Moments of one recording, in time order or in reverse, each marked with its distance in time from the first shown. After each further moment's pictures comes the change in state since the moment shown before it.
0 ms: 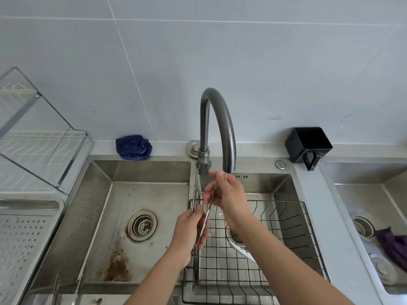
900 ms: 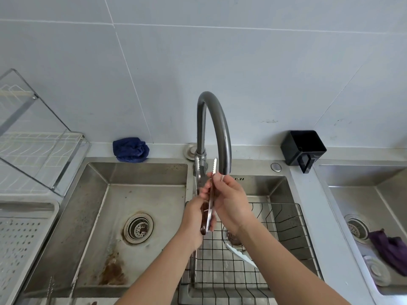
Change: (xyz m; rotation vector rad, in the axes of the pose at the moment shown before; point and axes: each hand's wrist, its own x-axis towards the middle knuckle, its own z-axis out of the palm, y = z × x) left_hand 0.010 0.035 0.038 -0.265 -0.075 -0.067; right_hand -0.013 -0.014 -0.002 0.317 -0.124 0.016
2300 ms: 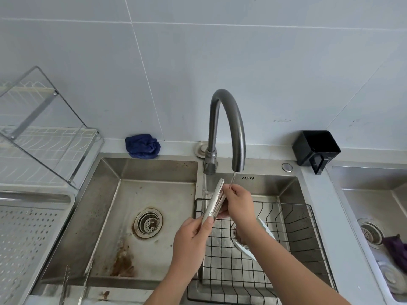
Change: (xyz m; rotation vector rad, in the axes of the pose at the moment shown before) left_hand -0.052 -0.034 -0.049 0.742 0.219 0.487; right_hand 0.008 0.028 -0.017 -0.640 0.314 0.066
